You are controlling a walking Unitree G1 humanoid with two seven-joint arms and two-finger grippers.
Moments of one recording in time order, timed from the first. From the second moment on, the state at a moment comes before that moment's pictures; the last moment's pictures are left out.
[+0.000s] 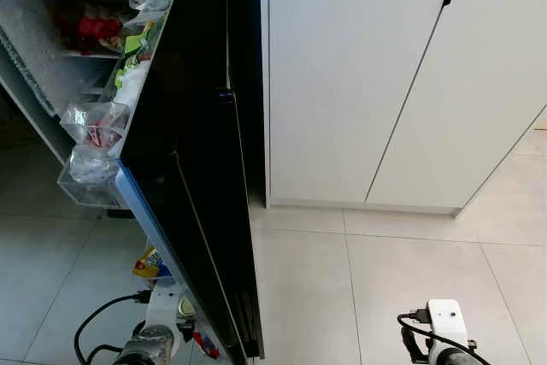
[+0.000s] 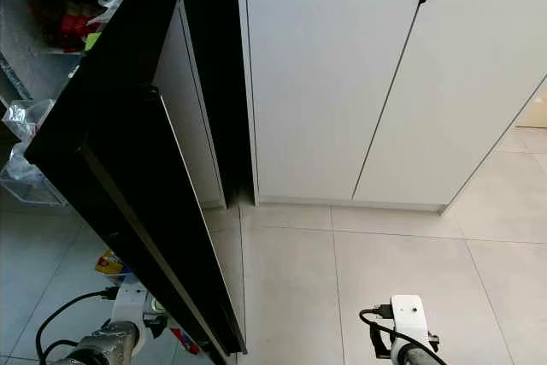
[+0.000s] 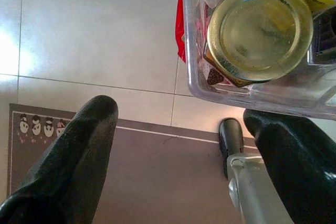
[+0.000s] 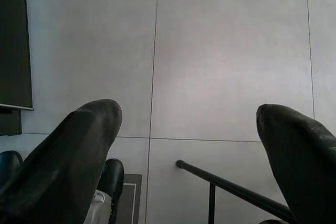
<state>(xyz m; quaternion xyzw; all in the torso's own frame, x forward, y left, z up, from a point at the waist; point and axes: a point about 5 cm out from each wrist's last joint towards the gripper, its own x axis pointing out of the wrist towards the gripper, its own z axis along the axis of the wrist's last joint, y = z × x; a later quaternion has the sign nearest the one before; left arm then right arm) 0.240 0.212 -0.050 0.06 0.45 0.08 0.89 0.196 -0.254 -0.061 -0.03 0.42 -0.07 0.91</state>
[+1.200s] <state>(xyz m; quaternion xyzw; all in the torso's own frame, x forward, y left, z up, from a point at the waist) 0.239 0.209 -0.051 0.05 0.45 0.06 0.89 0.196 -0.255 -0.061 -0.02 0.41 -0.08 0.91</state>
